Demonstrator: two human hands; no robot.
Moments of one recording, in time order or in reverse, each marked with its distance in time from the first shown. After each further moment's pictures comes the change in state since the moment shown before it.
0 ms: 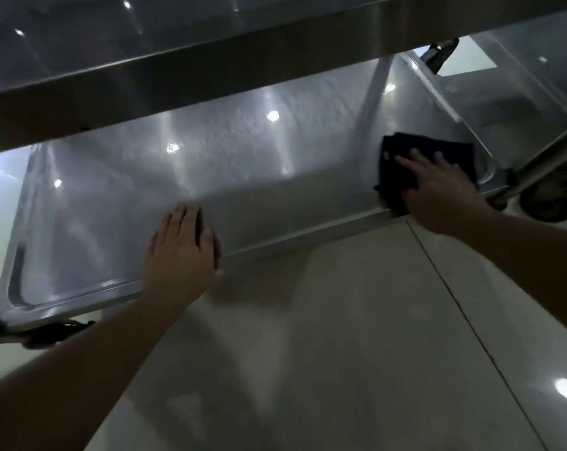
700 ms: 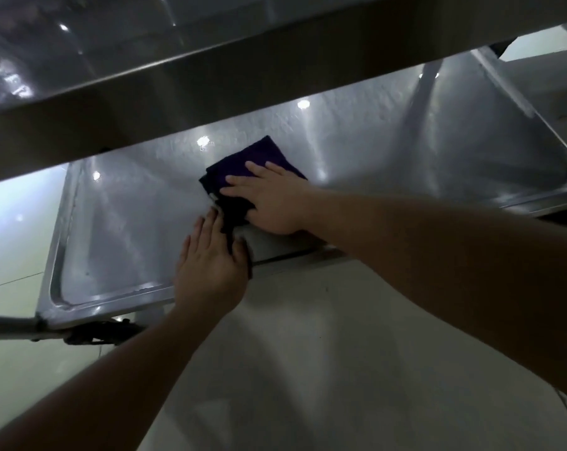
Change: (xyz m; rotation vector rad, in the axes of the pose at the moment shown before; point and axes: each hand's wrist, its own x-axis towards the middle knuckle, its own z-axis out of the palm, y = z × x) left_hand 0.004 0.002 -0.001 0.020 -0.057 0.007; right_hand 0.064 -0.266 0.048 -0.051 -0.206 -0.828
